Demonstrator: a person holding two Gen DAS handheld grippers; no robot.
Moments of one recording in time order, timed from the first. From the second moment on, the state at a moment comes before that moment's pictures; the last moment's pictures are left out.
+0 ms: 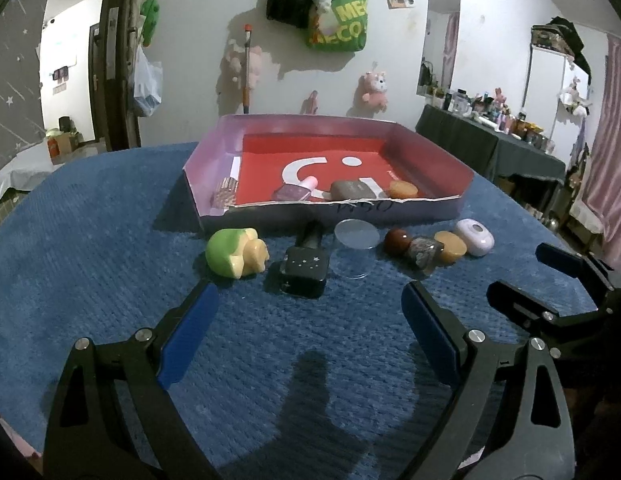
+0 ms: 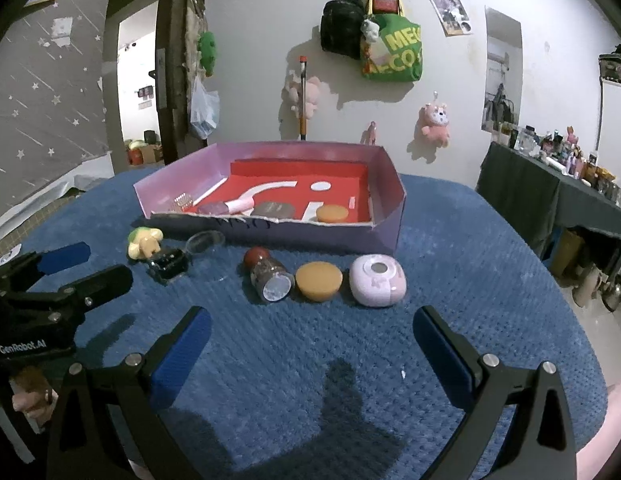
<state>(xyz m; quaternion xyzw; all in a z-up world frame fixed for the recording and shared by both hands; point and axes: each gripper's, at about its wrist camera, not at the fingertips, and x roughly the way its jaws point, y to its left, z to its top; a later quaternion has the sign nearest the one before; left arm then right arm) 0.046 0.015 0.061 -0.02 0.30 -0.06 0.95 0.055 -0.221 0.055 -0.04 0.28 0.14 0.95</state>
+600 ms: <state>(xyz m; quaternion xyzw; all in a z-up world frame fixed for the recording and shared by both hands) 0.097 0.057 0.062 -0.01 0.34 -0.01 0.94 0.113 -0.254 0.051 -0.03 0.33 0.11 0.94</state>
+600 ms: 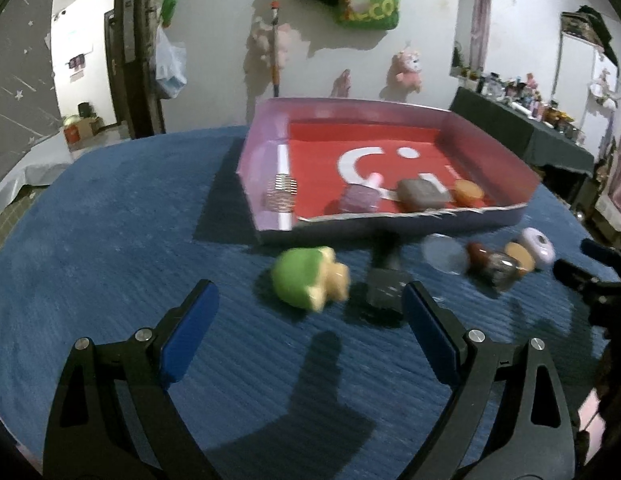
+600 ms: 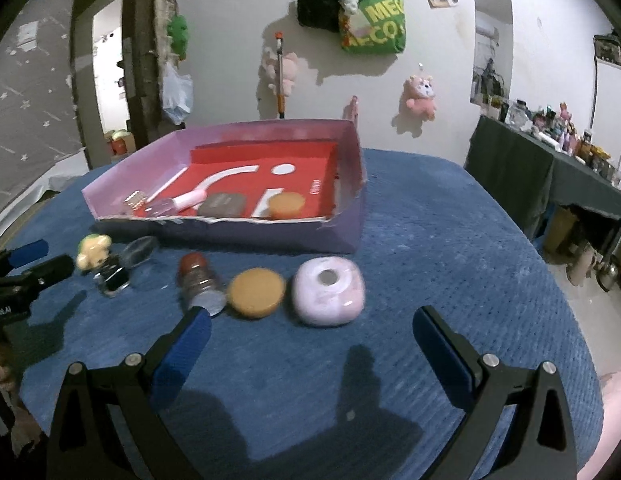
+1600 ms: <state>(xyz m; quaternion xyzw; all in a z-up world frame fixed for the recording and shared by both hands) 0.152 0.070 0.036 0.00 0.43 -0.05 0.90 0.174 -0.278 0.034 -0.02 0.43 0.11 0.89</state>
